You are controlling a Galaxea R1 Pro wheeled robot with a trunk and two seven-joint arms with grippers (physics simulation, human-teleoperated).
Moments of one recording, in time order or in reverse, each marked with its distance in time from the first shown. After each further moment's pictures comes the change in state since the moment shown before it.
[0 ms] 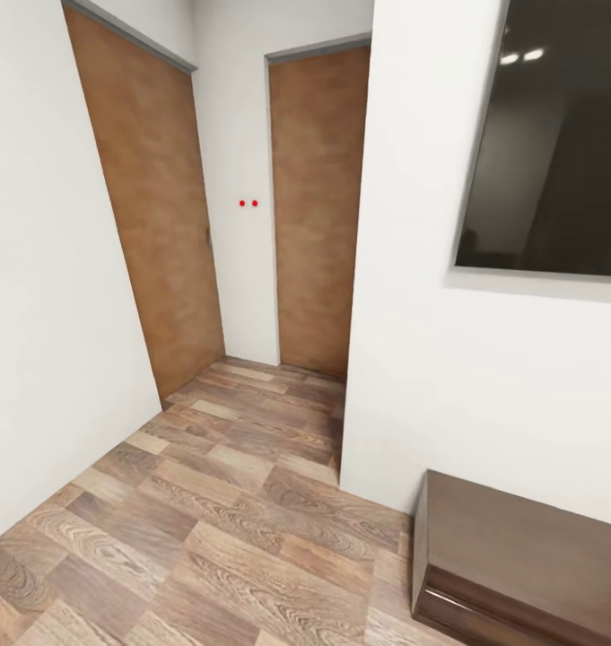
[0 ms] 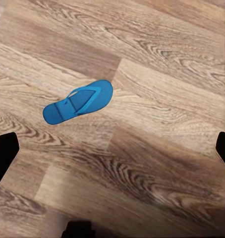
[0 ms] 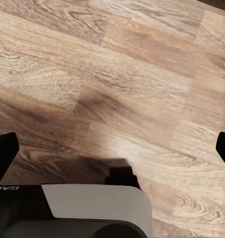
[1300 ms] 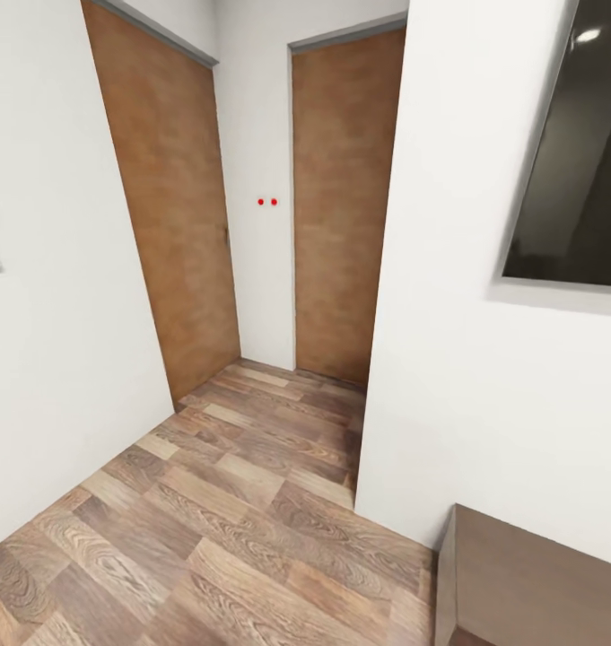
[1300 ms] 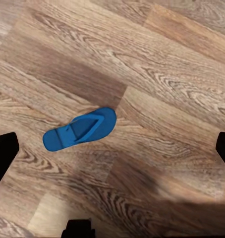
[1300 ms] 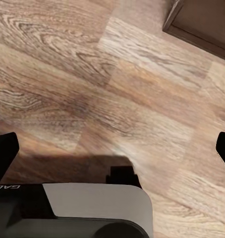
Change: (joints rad) left arm 0.000 0.000 0.000 0.000 0.000 0.000 0.000; right arm 0.000 0.002 0.000 -0.001 0.000 0.000 0.001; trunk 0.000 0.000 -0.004
